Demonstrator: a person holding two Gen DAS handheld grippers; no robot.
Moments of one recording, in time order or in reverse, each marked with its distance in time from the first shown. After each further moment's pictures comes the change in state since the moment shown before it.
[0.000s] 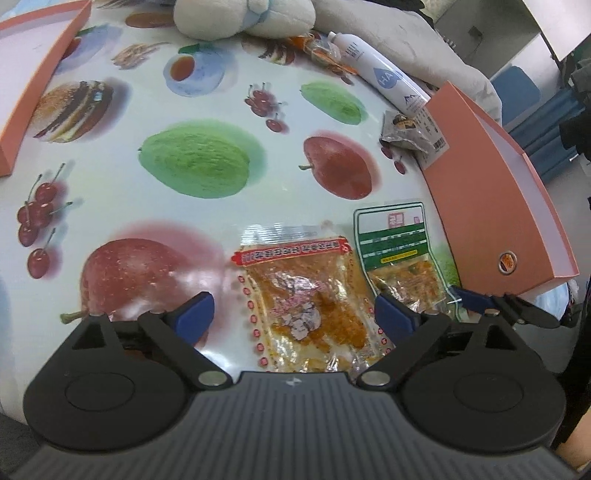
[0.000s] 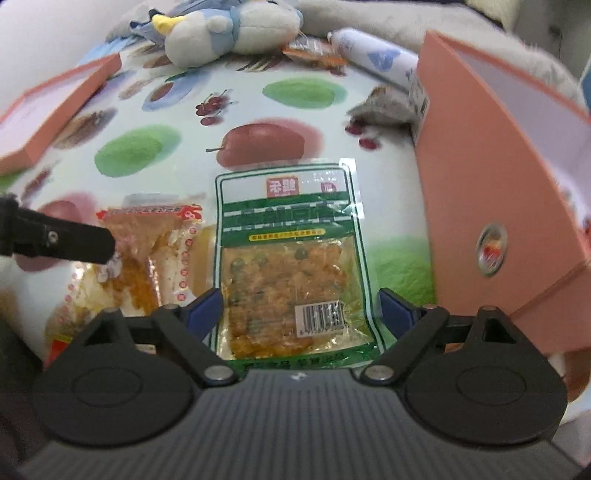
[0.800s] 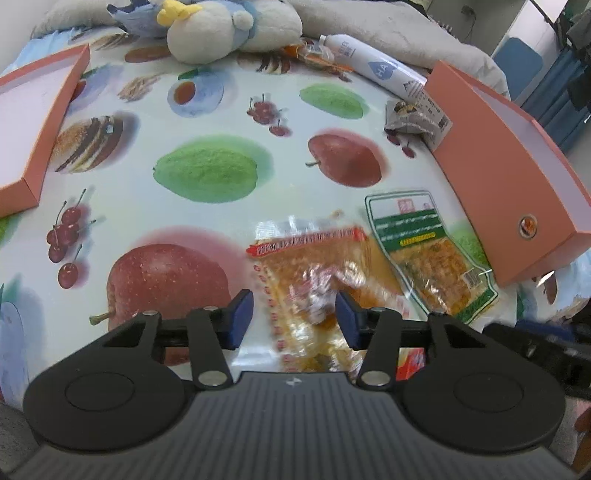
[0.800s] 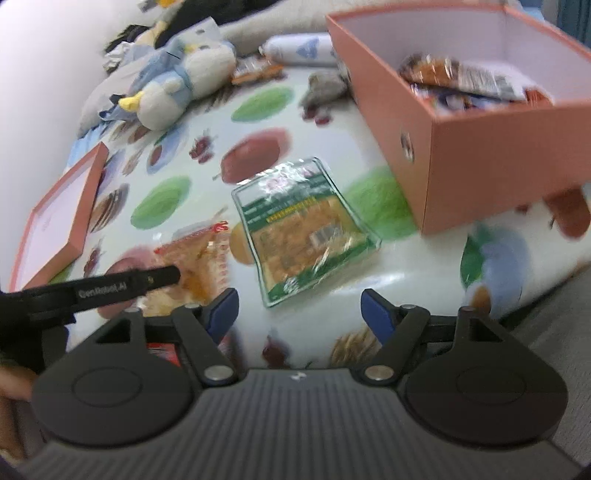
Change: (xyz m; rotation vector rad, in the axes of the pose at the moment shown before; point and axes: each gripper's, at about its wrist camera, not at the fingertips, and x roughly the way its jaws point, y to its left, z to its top) left arm -0.009 -0.017 -0.020 0.139 -0.046 0.132; right arm -0.081 -0.005 -0.031 0.331 -0.049 0.045
